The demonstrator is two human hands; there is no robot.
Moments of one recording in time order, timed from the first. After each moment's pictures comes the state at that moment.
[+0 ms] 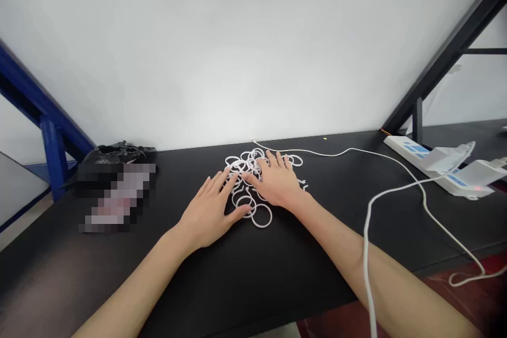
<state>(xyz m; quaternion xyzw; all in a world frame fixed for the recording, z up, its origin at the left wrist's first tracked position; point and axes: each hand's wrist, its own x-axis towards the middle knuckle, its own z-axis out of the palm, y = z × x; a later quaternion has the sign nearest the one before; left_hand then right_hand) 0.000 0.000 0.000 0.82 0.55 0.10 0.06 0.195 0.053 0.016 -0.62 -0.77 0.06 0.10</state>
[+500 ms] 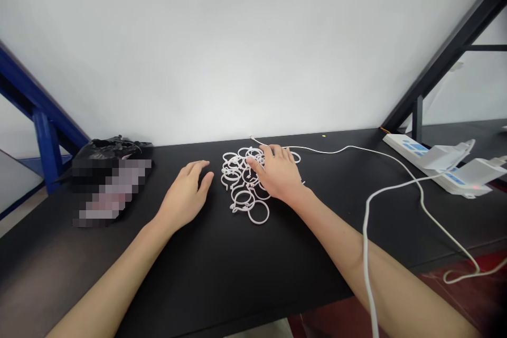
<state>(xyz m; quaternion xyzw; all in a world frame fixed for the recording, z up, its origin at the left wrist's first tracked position) -0.030 0.017 0.001 0.72 0.63 0.27 0.08 0.201 0.058 0.016 -0.61 -0.76 -0.02 0.22</state>
